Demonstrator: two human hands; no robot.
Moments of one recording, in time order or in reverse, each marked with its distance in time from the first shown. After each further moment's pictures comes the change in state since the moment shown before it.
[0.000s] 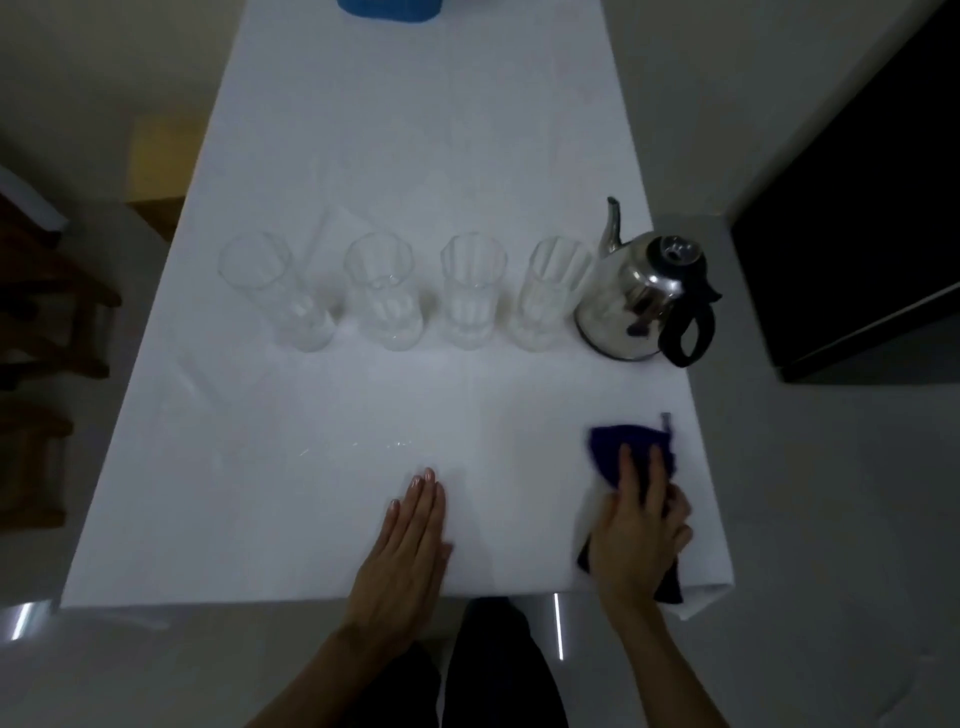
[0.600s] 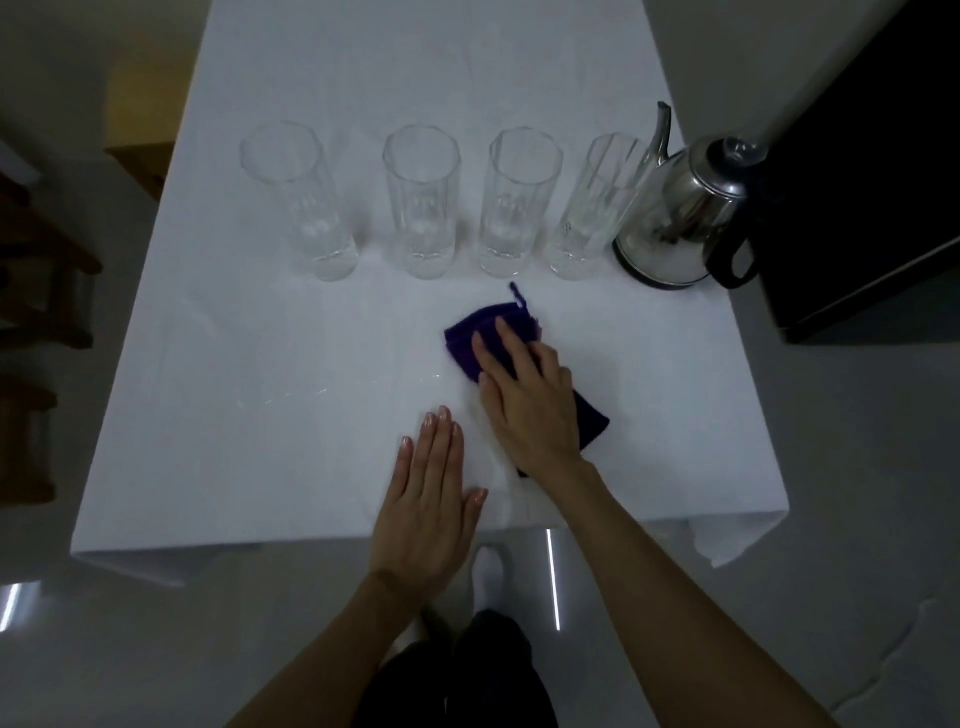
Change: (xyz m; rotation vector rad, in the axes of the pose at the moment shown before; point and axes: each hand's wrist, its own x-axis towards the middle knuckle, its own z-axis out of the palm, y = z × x) left_hand -0.015 -0.016 0.012 0.156 0.054 -0.052; right_hand -0.002 -0.129 0.035 0.069 -0.115 -0.659
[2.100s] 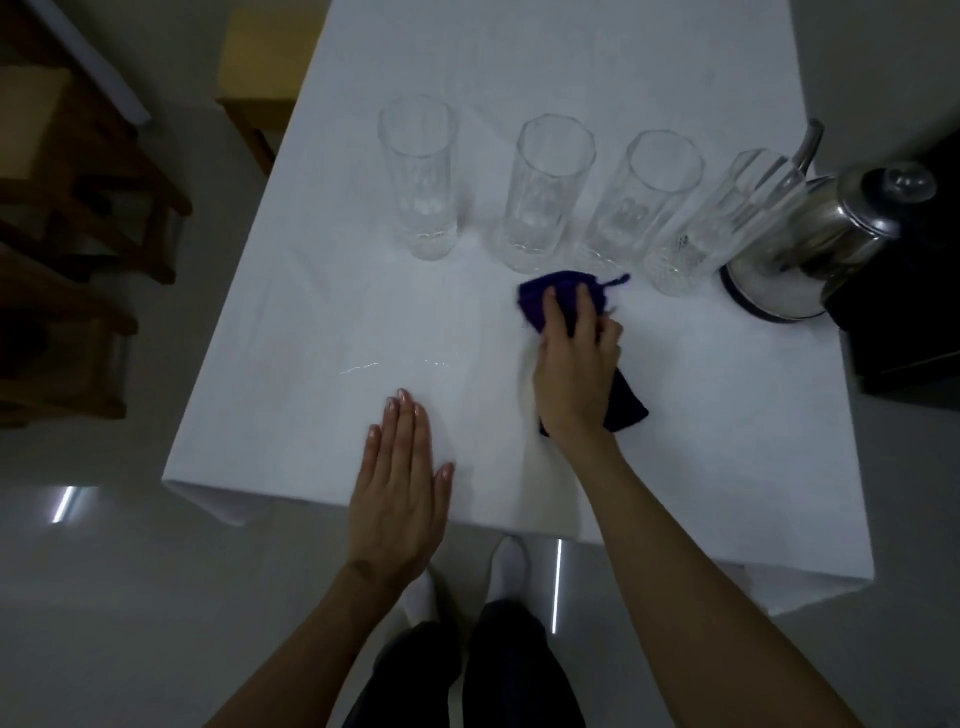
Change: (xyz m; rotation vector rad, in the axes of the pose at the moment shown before) left_hand -0.027 -0.063 -0.018 -0.045 0.142 -0.274; right_hand 0.054 -0.042 0.023 0.033 0.082 0.209
